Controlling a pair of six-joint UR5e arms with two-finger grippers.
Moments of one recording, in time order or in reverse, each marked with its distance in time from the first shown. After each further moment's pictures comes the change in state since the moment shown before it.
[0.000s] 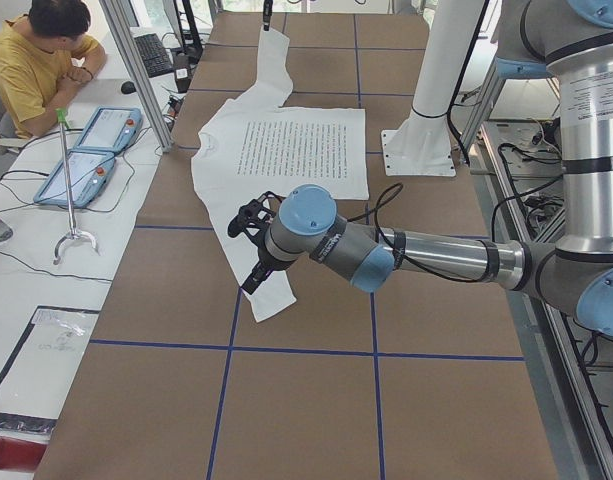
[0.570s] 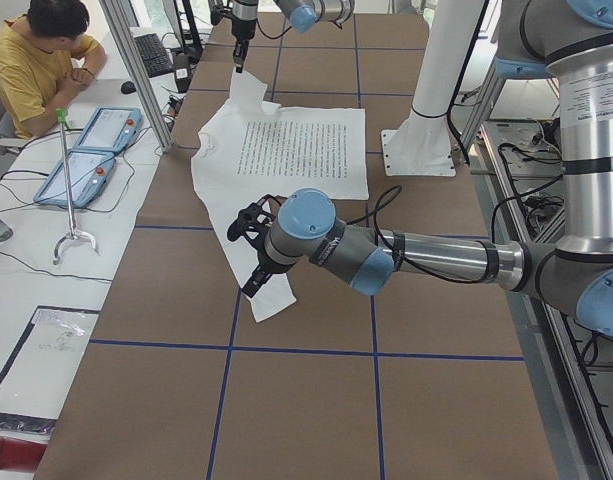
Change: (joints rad) left arm 0.000 0.001 0.010 0.000 0.000 0.001; right arm -0.230 0.470 -0.452 0.176 -0.162 0.340
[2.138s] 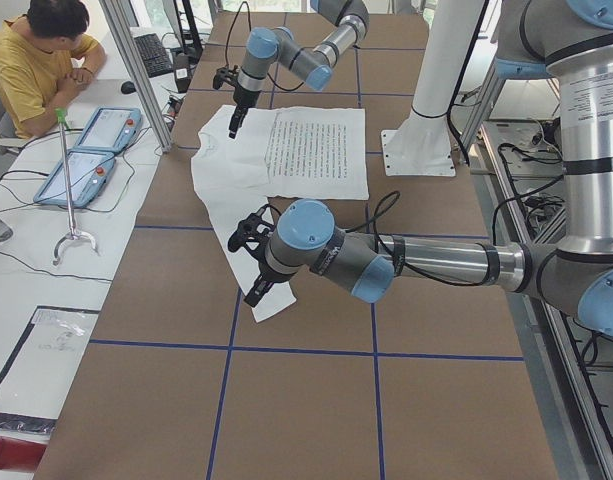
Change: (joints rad) left arm 0.002 -0.015 0.020 -0.019 0.001 -0.007; right arm -0.124 0.200 -0.425 0.280 -0.181 0.142
